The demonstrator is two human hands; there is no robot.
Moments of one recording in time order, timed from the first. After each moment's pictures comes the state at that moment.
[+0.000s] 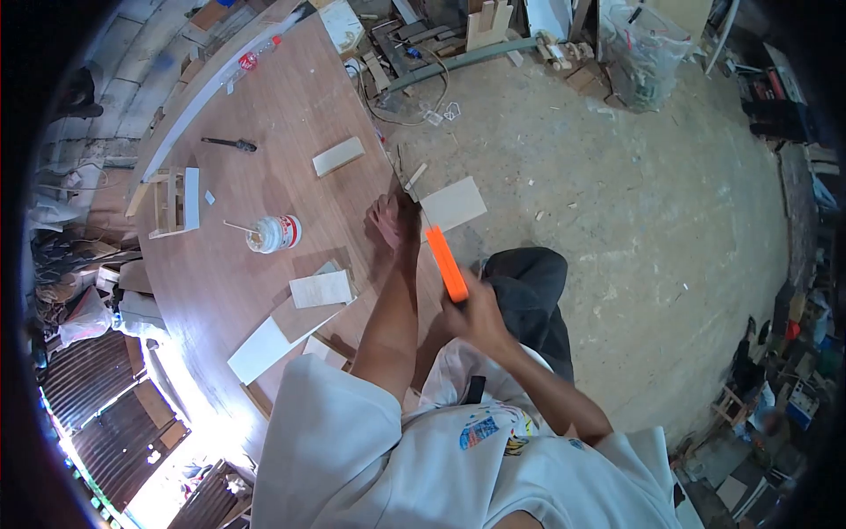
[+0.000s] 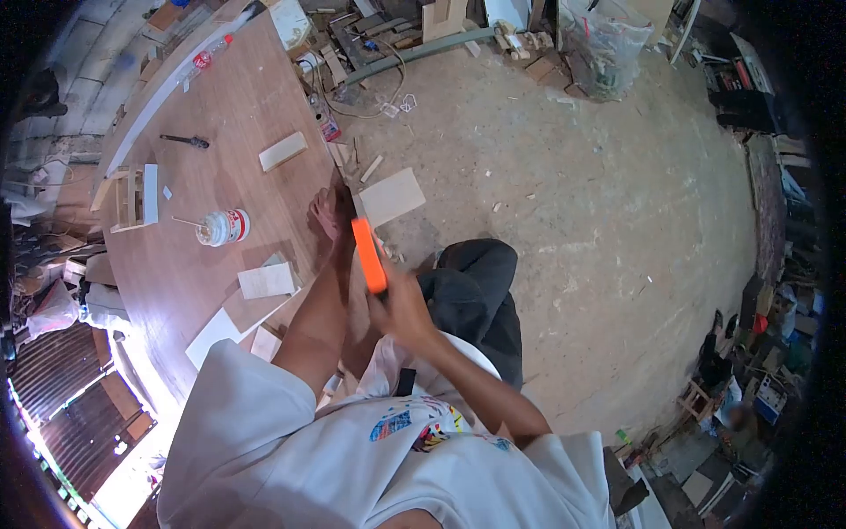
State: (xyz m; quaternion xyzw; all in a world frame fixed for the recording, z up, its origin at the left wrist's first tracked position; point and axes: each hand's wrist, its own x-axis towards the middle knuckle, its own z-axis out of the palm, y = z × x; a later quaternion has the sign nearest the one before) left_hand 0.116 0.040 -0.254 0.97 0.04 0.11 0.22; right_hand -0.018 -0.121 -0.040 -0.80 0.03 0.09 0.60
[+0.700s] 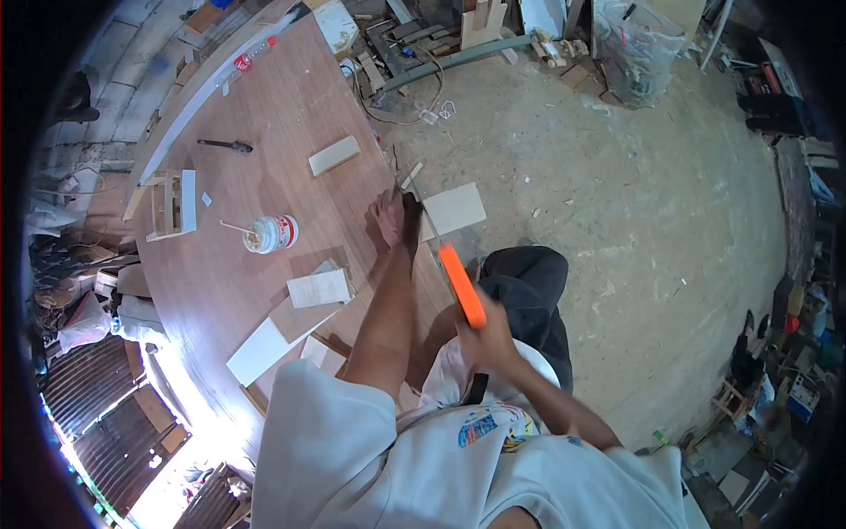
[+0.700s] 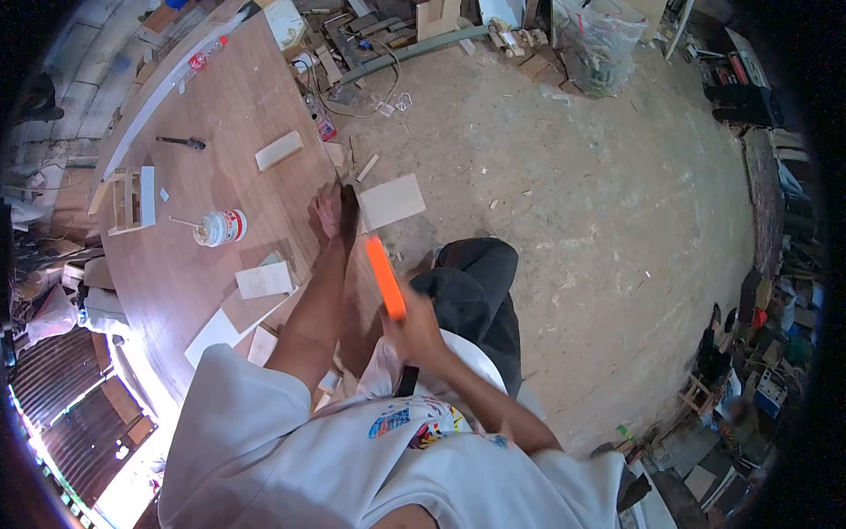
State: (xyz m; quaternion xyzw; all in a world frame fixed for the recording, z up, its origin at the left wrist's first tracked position) left_hand 0.114 0.026 -0.250 0.96 0.01 0.13 0.26; right_hand -0.056 -0.130 -0.044 -0.78 0.06 0.06 0.62
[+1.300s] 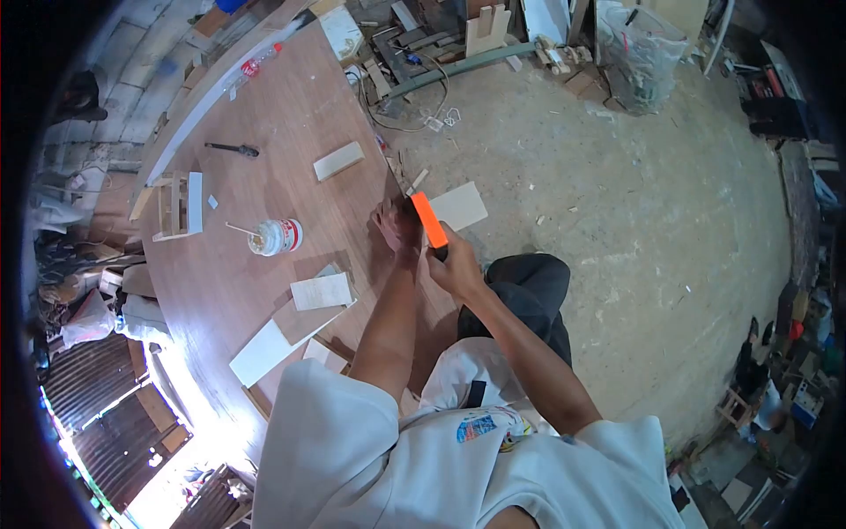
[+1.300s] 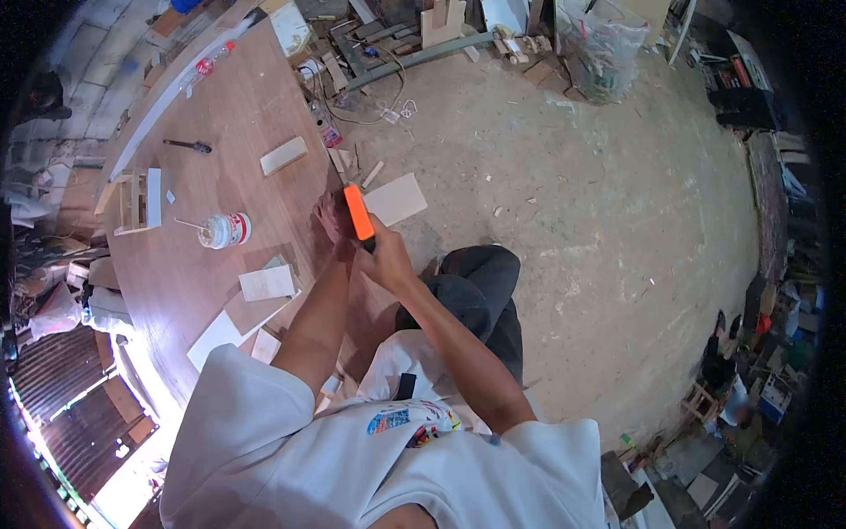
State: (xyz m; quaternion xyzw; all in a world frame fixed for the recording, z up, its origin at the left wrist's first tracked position) left_hand 0.110 0.019 -0.235 0.97 0.03 0.18 0.18; right_hand 0.039 -0.104 -0.091 -0.77 0.04 0.05 0.64
